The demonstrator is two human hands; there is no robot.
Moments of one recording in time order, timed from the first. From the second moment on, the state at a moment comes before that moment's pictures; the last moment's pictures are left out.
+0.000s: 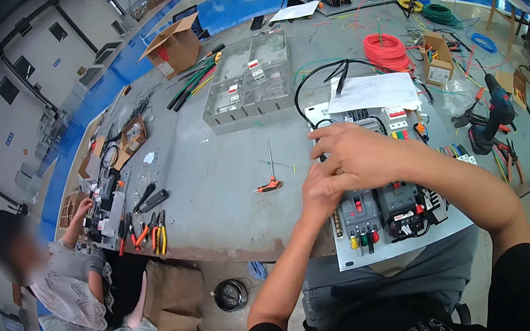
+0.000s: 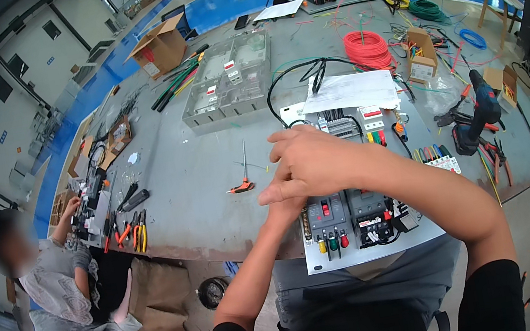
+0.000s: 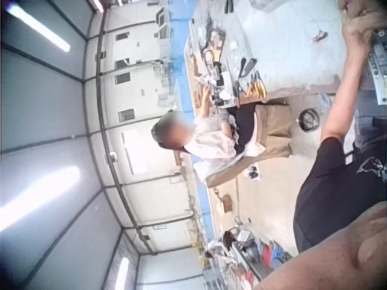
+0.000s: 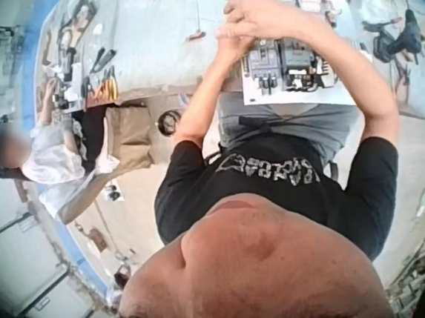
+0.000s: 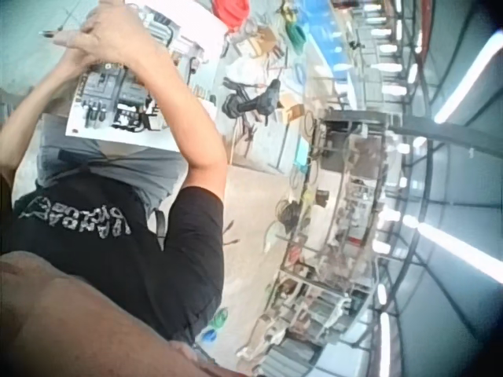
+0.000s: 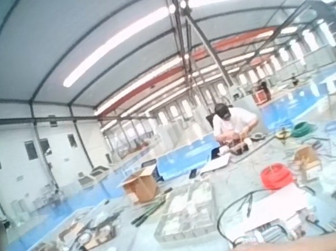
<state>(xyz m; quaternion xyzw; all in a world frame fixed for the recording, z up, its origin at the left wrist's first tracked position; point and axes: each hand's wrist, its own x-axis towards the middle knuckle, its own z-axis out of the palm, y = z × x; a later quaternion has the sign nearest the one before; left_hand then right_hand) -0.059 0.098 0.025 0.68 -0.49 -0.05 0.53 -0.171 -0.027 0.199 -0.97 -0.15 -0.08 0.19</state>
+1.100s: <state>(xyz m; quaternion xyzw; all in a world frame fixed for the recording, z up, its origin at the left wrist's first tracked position) -0.066 0.098 0.003 0.67 -0.48 0.03 0.57 -0.155 -0.085 0.096 -0.95 -0.05 -0.10 0.31</state>
